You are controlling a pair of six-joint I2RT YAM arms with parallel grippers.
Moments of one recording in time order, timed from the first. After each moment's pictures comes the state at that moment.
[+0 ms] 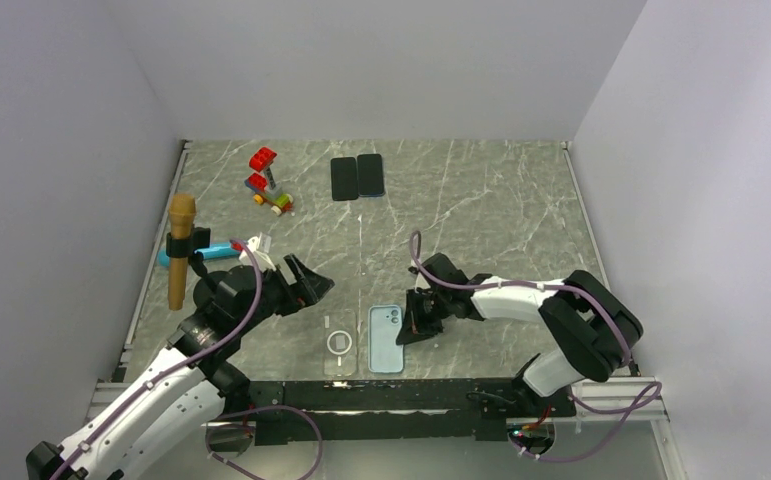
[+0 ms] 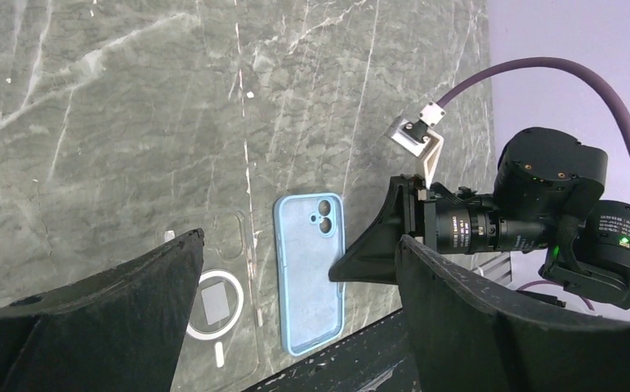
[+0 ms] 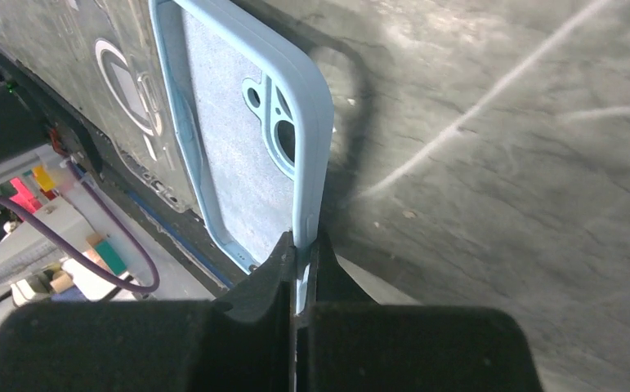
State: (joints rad) left arm -0.61 0.57 0.48 -0.34 -0.02 -0.90; right arm 0.74 1.49 0.57 -0.13 -0.48 0.74
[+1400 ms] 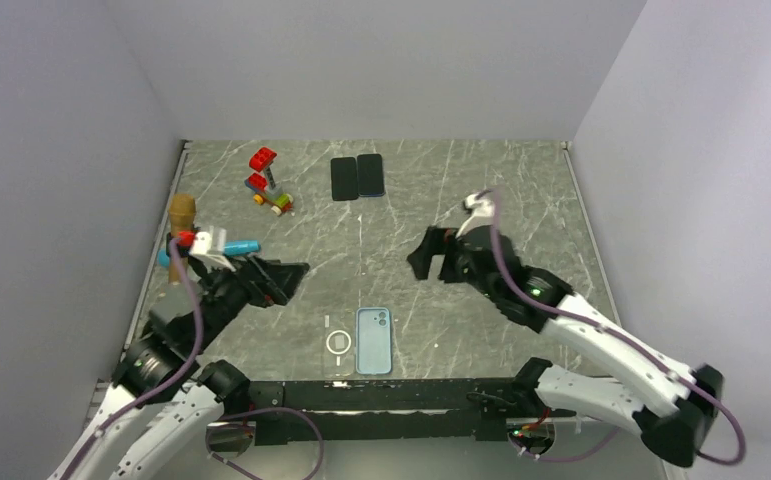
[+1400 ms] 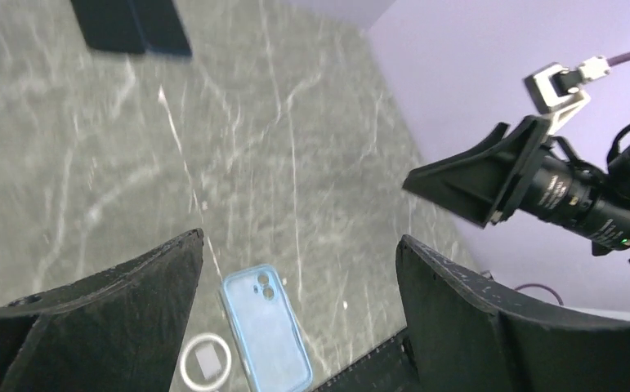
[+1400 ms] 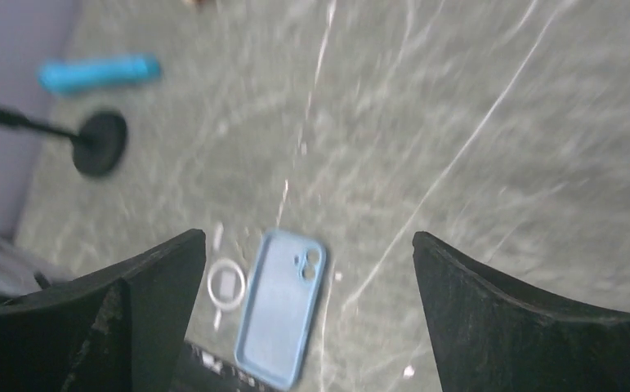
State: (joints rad) left arm -0.61 0.38 0.67 -0.43 -0.05 -0.70; right arm 0.81 1.00 0.82 -0.43 0.18 0.65
